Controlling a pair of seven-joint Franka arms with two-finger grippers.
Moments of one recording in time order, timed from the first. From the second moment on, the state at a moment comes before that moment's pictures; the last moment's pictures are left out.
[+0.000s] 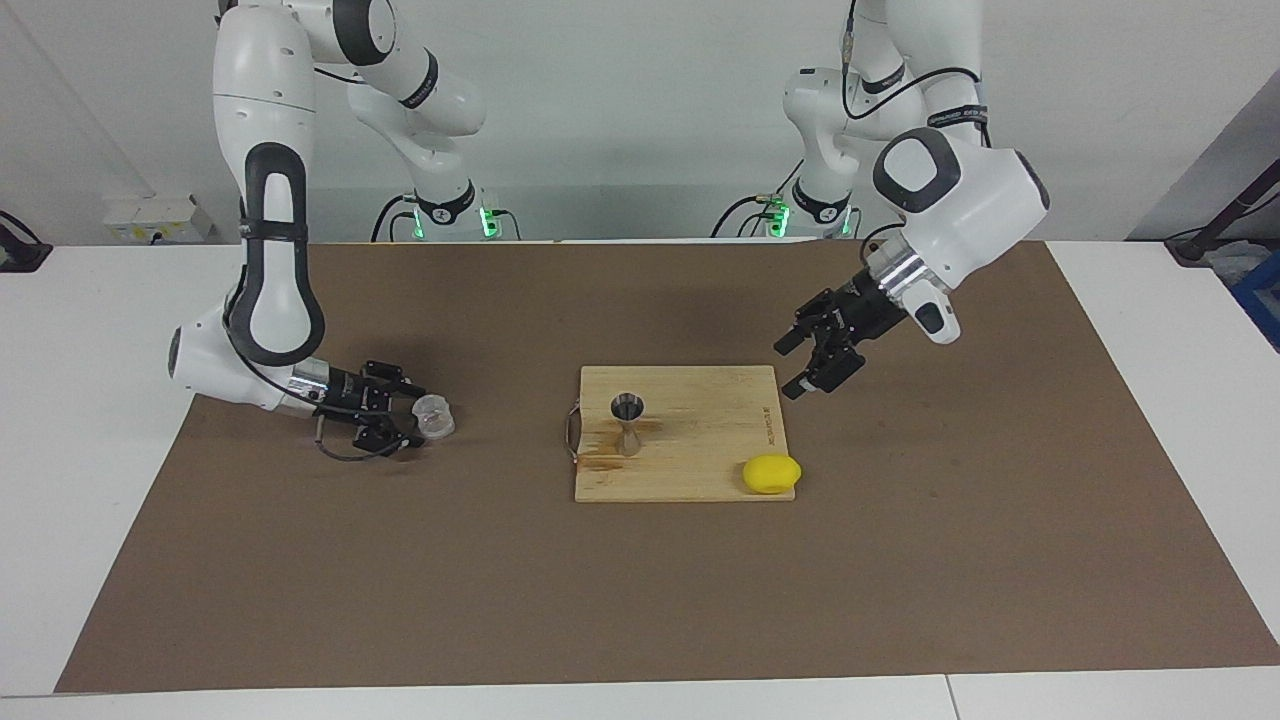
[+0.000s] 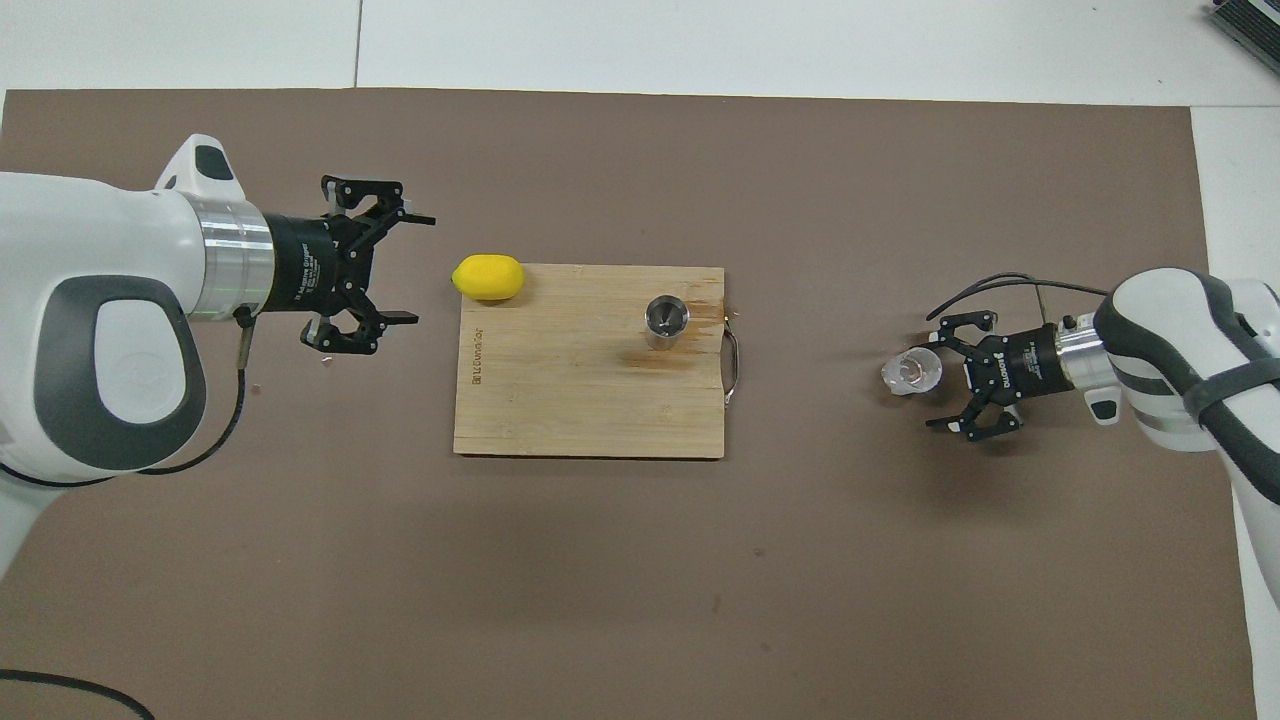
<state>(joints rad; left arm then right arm) -0.39 0.05 0.15 -1.89 -0.56 2.20 -1.10 -0.18 0.41 -0.03 -2.00 0.80 1.91 0.74</state>
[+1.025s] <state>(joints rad) -0.32 -0.04 0.17 -1.85 0.02 2.01 -0.43 -0.18 0.41 -0.03 -2.00 0.87 1.91 0.76</state>
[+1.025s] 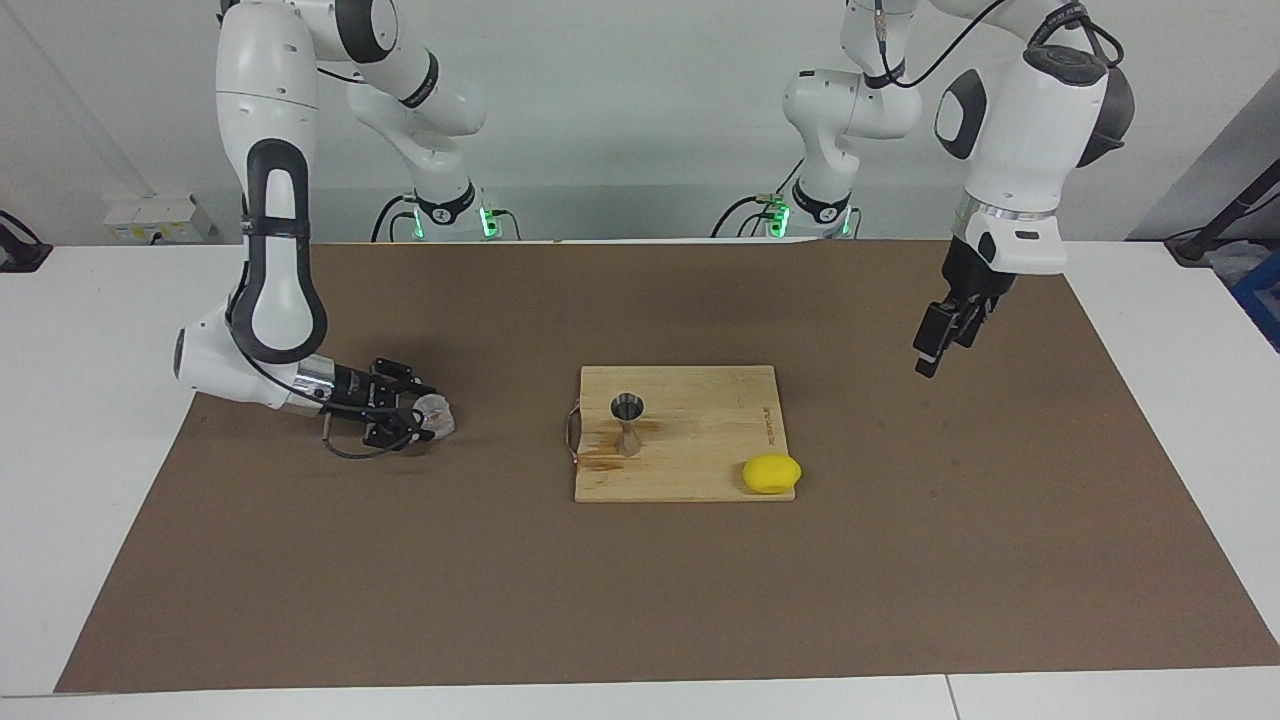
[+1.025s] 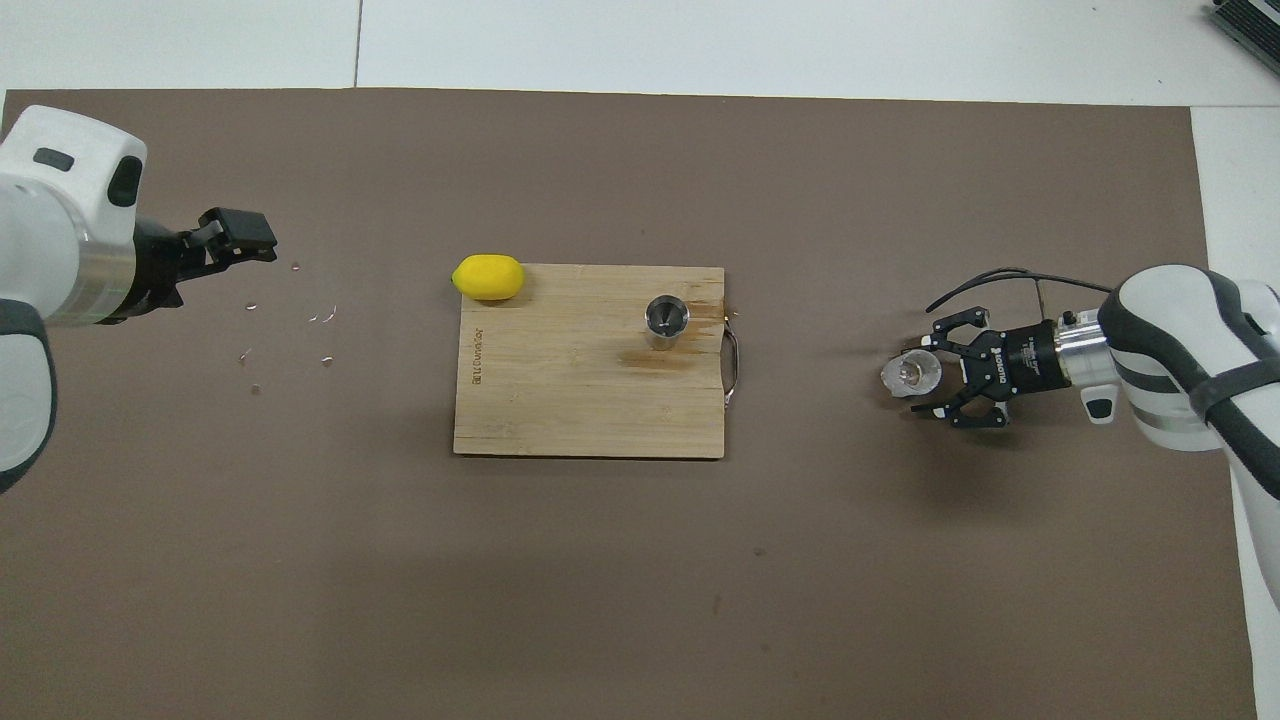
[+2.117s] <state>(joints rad) -0.16 -0.05 0.11 -1.65 0.01 1.50 0.04 0.08 0.27 -0.02 -1.93 0.87 2.16 1.23</state>
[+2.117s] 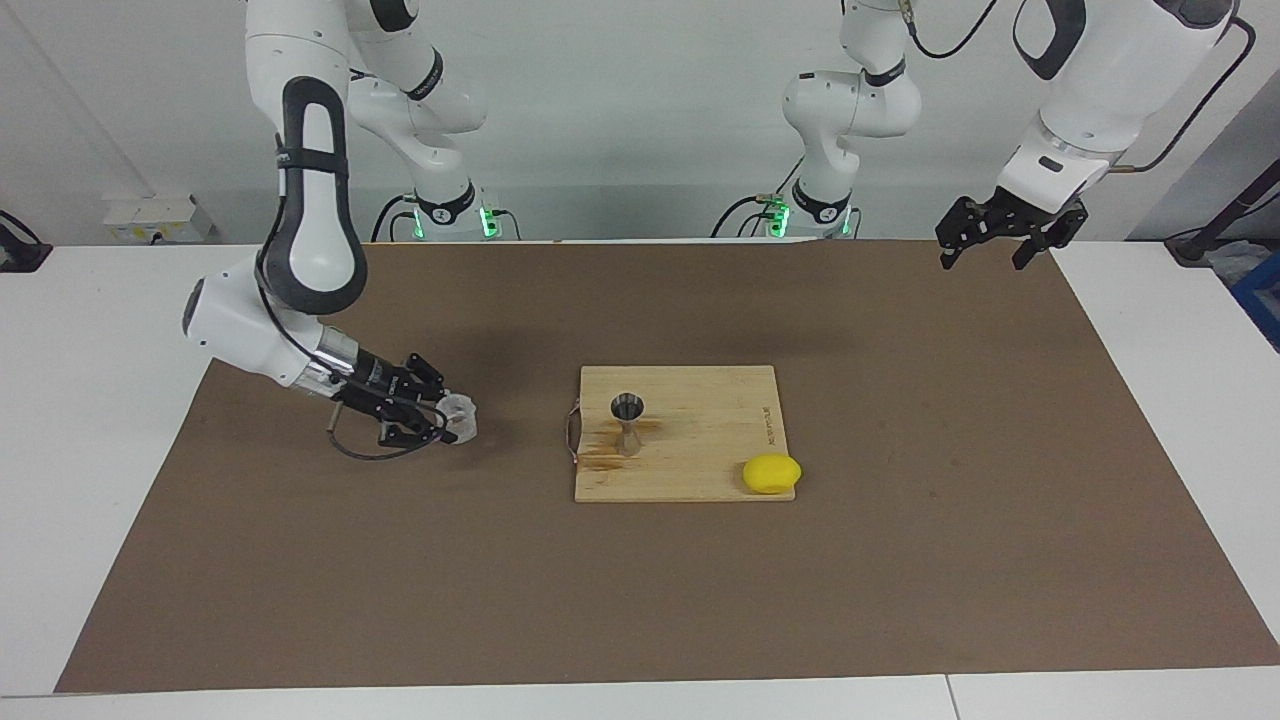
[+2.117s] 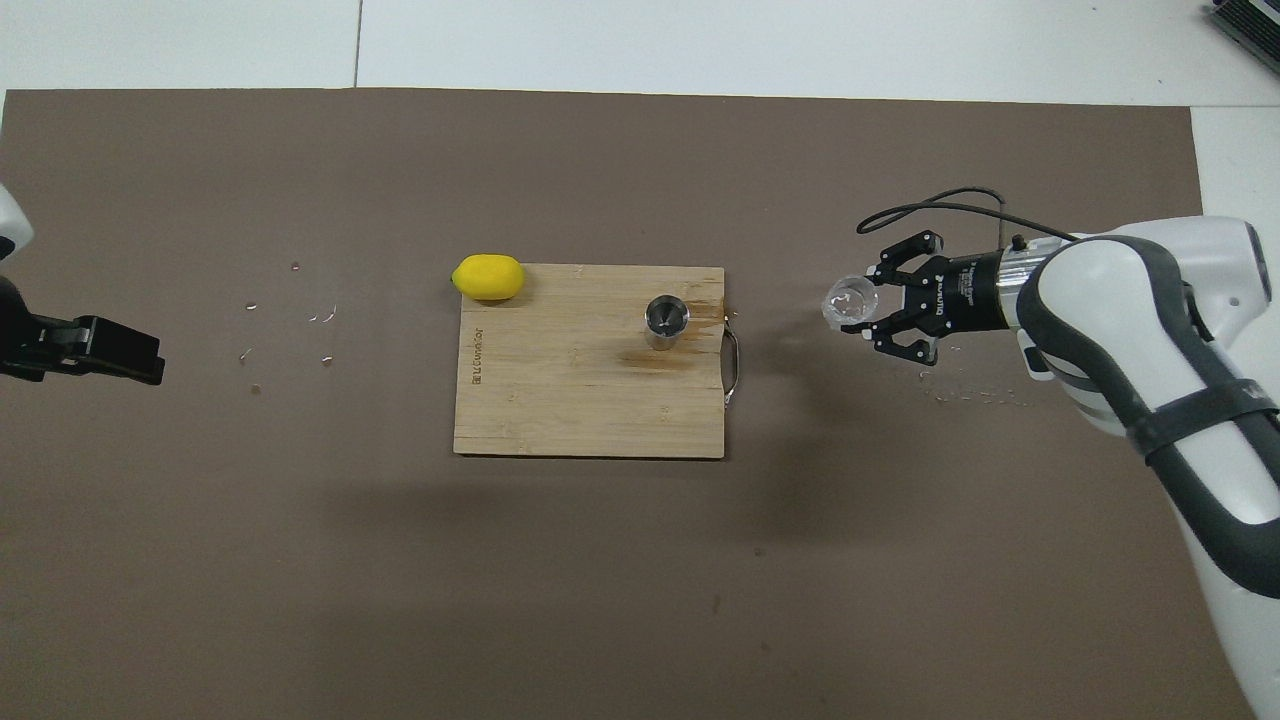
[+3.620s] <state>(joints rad) 0.13 -0.03 -0.16 -1.59 -0.02 1.45 0.04 0.41 0.34 -0.02 -1.72 0.24 2.31 1.87</state>
